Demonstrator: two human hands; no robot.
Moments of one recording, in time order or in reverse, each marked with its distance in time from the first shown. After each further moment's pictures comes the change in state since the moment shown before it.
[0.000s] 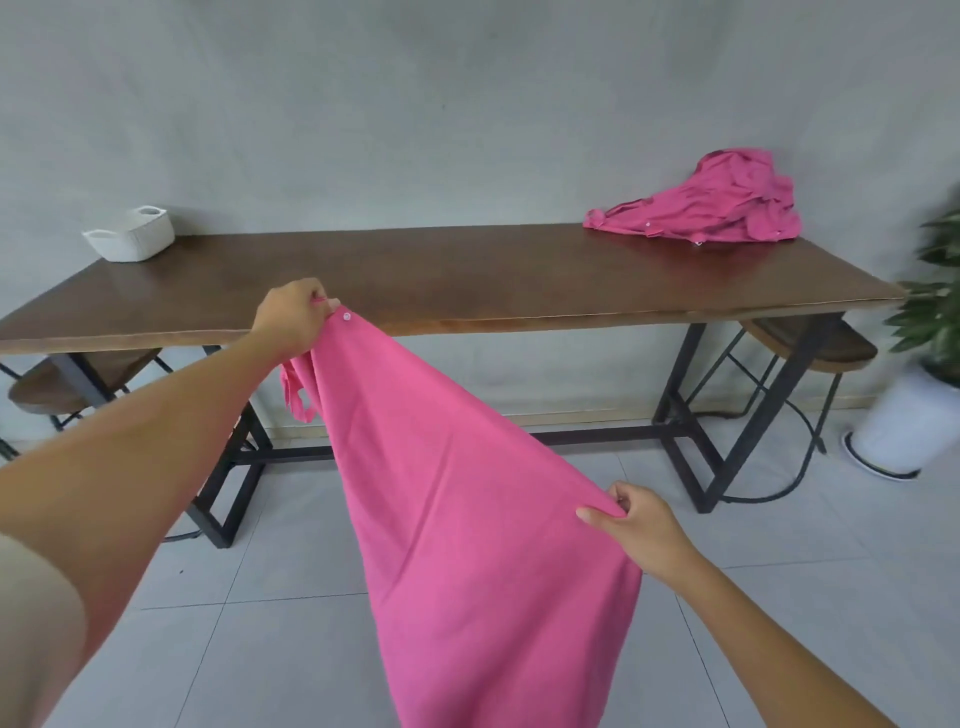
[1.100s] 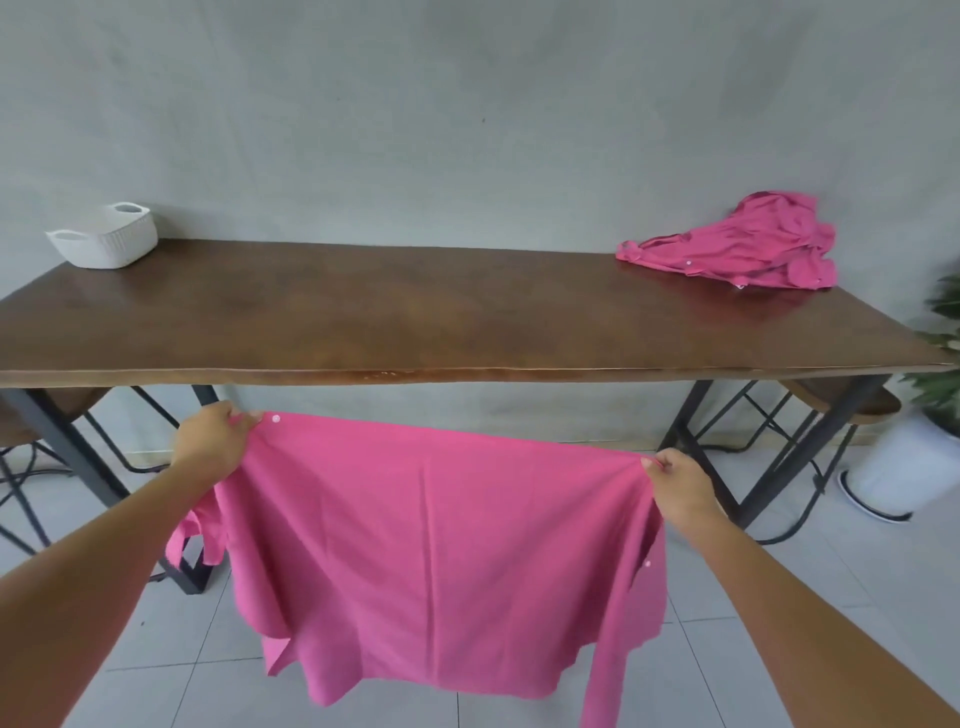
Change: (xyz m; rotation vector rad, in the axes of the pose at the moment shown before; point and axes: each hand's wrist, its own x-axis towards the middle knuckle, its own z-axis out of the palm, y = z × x) left_hand 0.067 -0.237 0.024 -0.067 -0.073 -0.360; right_hand 0.188 -0.096 0.055 -0.239 0.350 0.193
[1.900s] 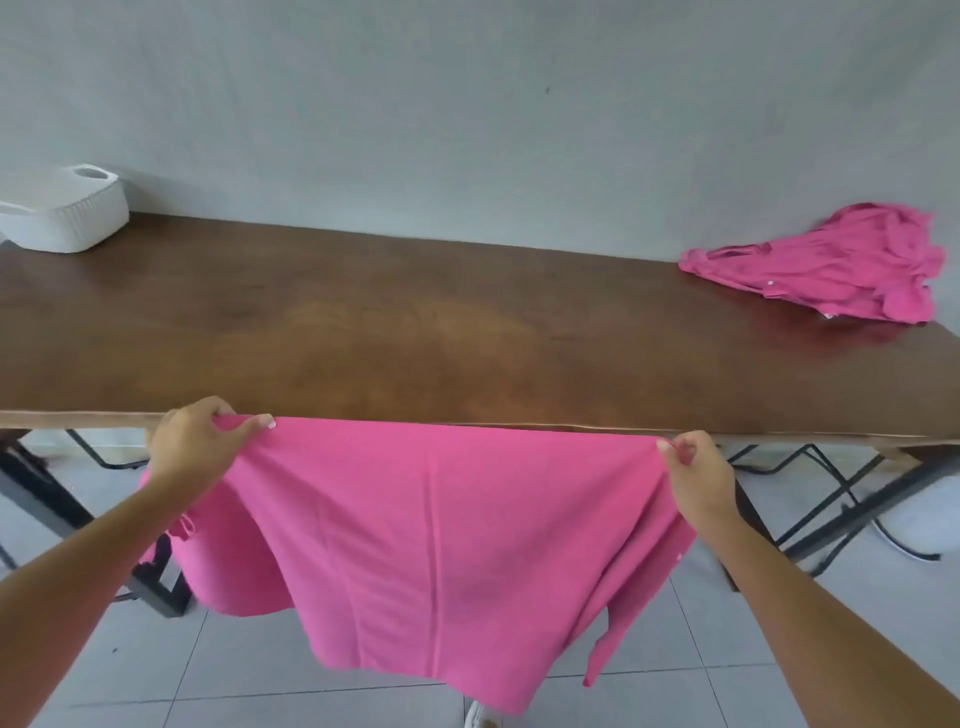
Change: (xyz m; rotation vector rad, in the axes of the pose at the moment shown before) left_hand 0.176 -0.029 0.031 -0.068 0.073 0.079; right_hand 0.146 -0.109 0.111 0.053 0.142 -0.067
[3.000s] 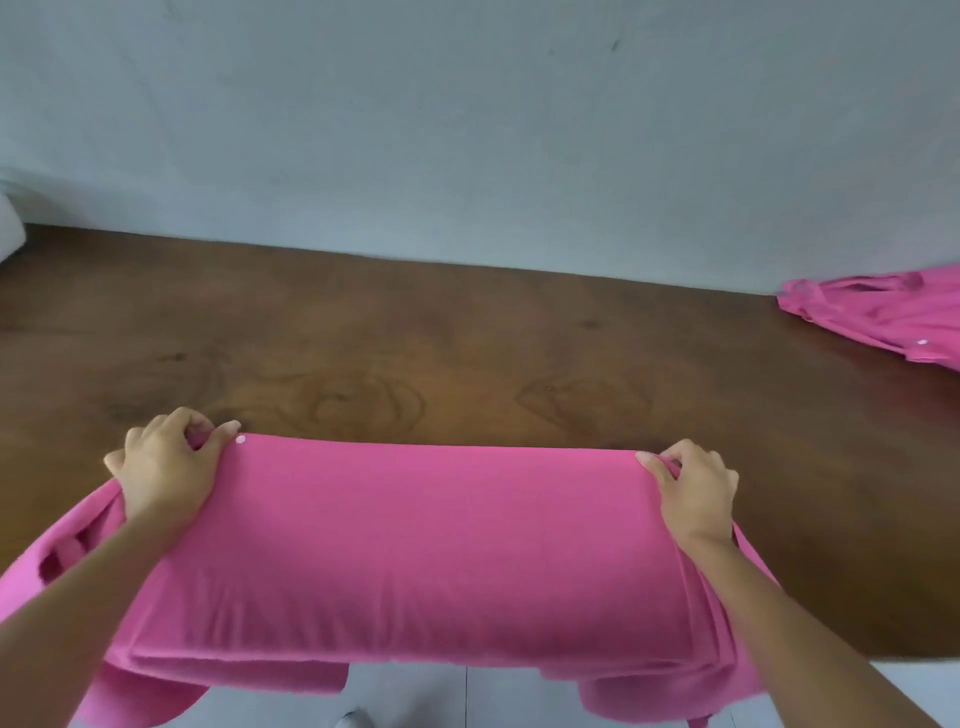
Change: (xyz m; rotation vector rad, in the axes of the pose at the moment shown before) left_hand 0.221 0.043 0.119 0.162 0.122 -0.150; right_hand 0.258 -0.036 0.154 -0.316 -0.038 -0.236
